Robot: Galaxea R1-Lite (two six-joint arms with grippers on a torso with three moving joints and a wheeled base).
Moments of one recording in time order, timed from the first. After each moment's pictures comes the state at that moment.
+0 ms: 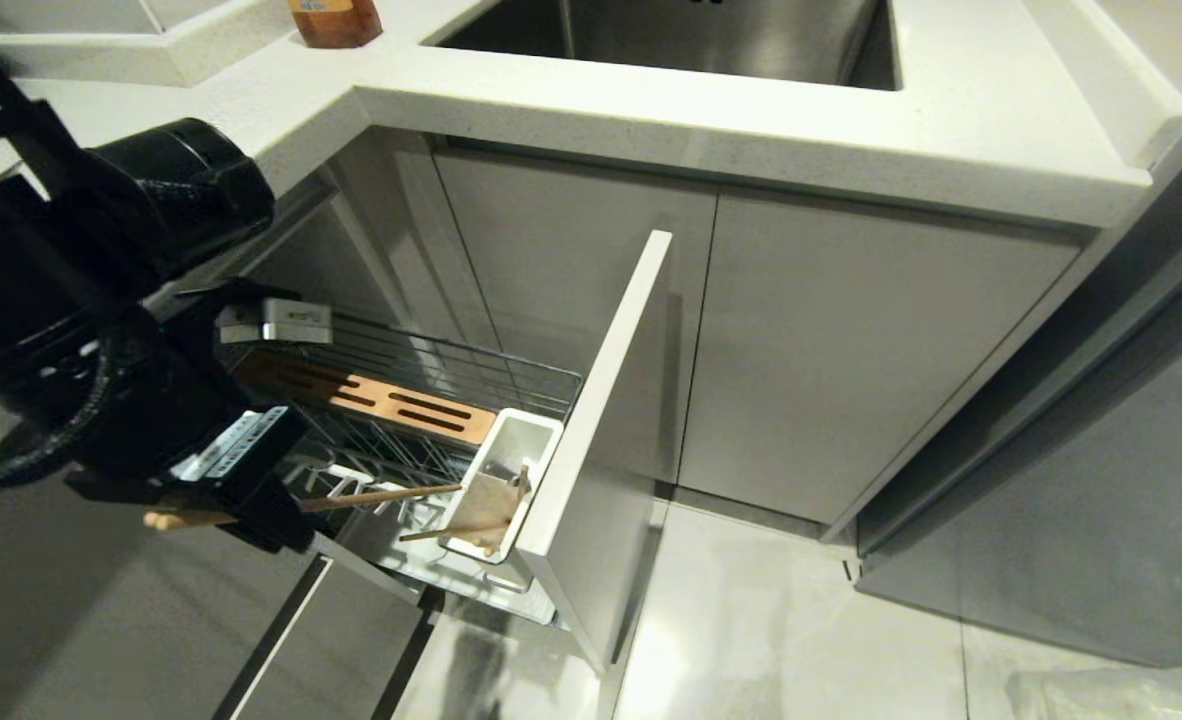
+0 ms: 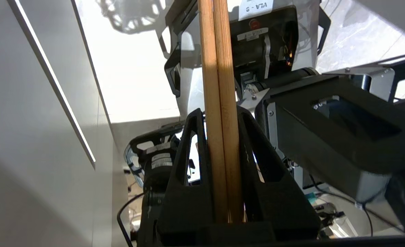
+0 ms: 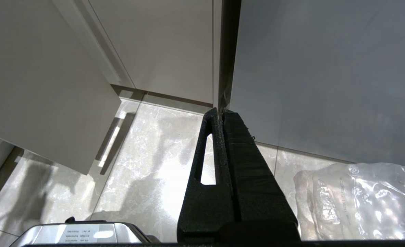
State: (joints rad) left arm -0.39 1.67 -1.88 1.52 -0.07 -0.16; right arm 0.00 0.00 0.00 0.00 -0.02 0.04
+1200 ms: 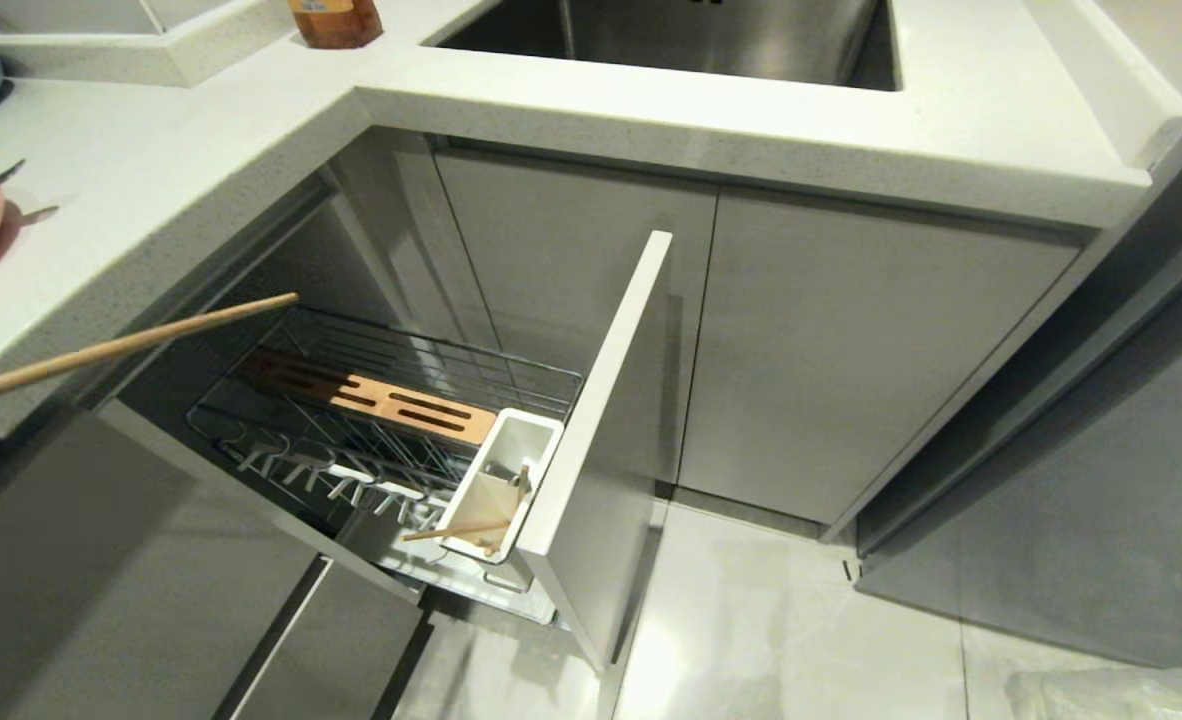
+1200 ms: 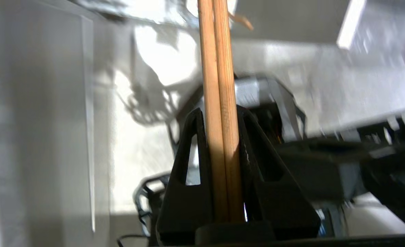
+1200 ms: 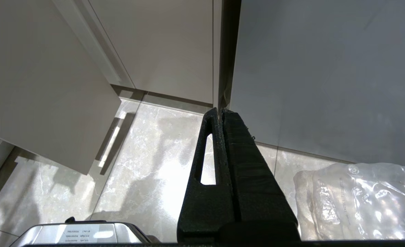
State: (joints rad) left arm -0.38 1.25 -1.94 1.46 0.06 -0.21; right arm 0.00 0.00 0.00 0.00 -0.02 0.04
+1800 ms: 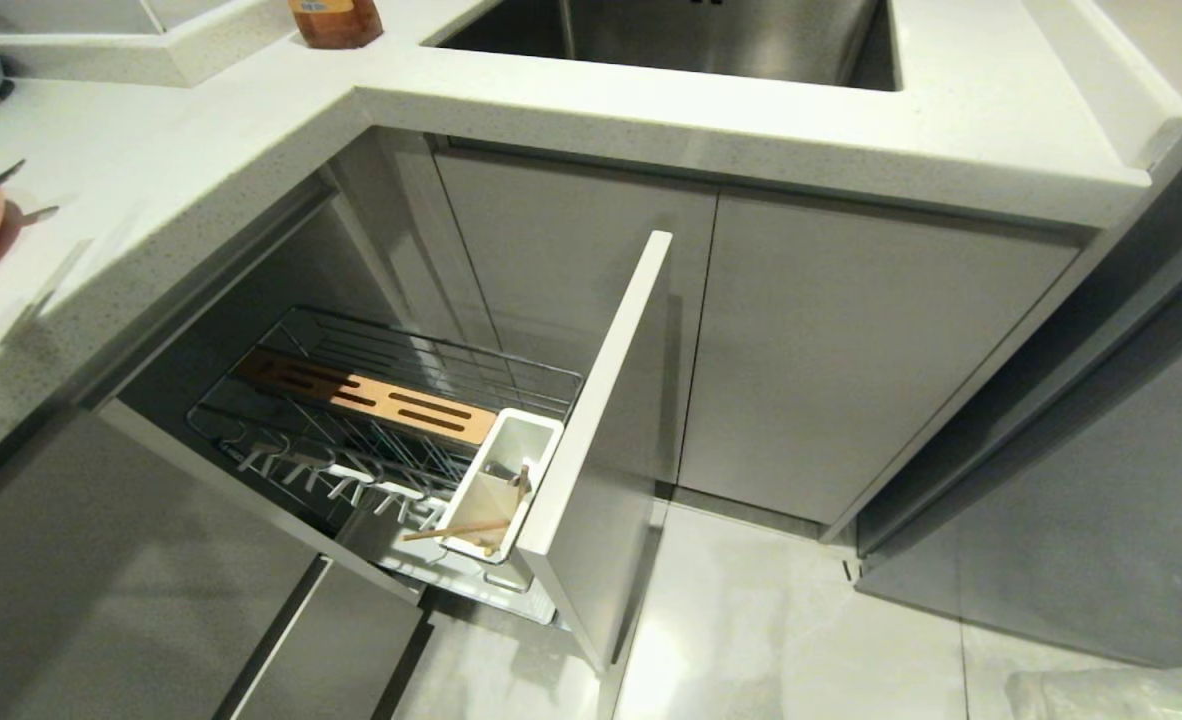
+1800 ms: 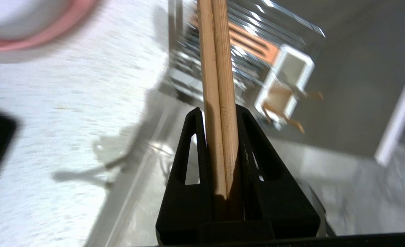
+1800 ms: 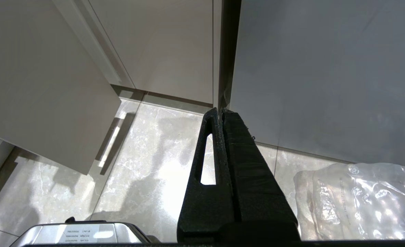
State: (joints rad) left arm -0.17 1.13 -1.94 1.25 0.27 -0.21; right arm 0.00 0.00 0.00 0.00 -0.02 0.04
